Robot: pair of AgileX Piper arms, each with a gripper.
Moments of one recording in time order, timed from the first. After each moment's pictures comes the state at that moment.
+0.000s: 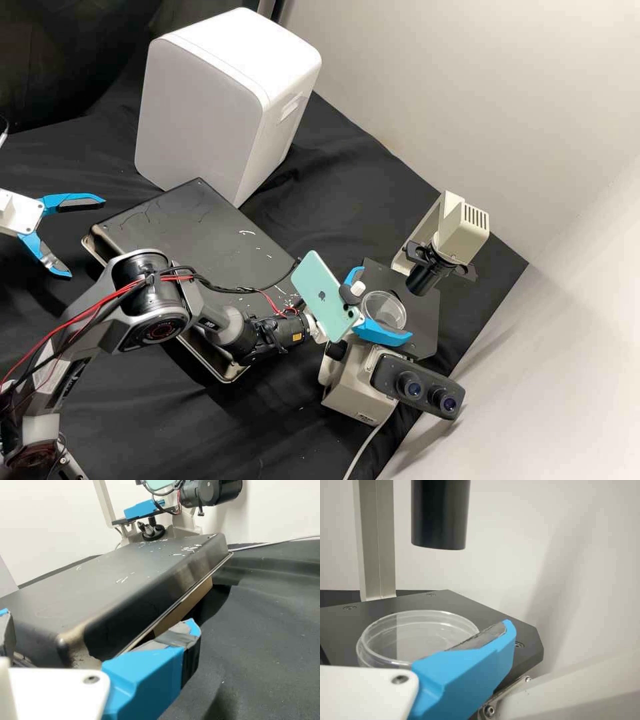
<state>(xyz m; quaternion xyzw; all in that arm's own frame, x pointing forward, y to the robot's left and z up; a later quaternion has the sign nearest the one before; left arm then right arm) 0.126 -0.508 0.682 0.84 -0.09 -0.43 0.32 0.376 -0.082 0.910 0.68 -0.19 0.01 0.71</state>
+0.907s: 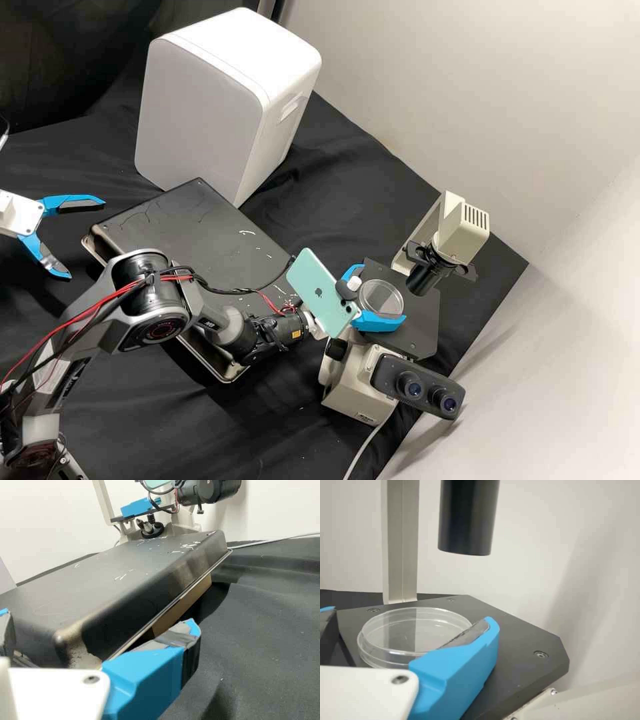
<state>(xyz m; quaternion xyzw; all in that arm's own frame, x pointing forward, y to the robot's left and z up) 0.126 -0.507 0.681 0.84 -0.09 -0.43 0.32 0.378 -0.079 0.907 0.68 -0.17 0.00 0.72</state>
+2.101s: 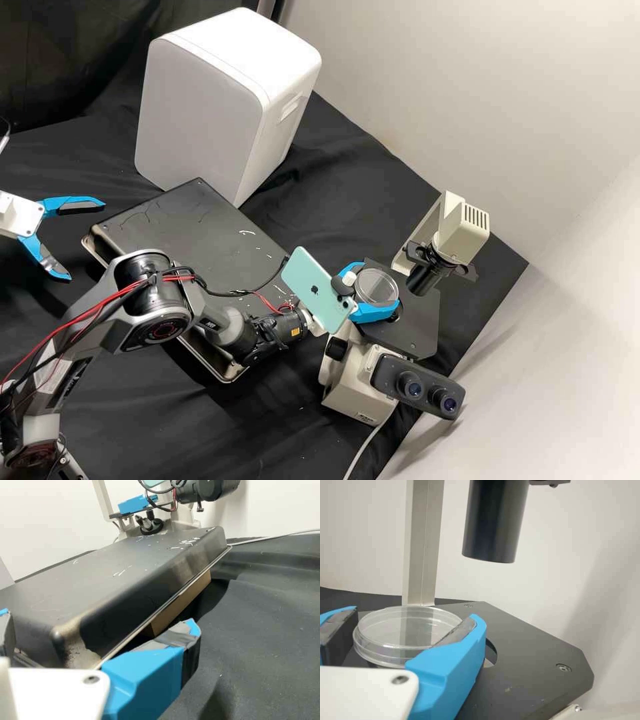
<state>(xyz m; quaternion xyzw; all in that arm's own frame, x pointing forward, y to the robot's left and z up) 0.126 -0.505 0.679 0.84 -0.09 -0.43 0.32 0.380 -0.078 0.902 0.67 -0.15 0.00 0.73</state>
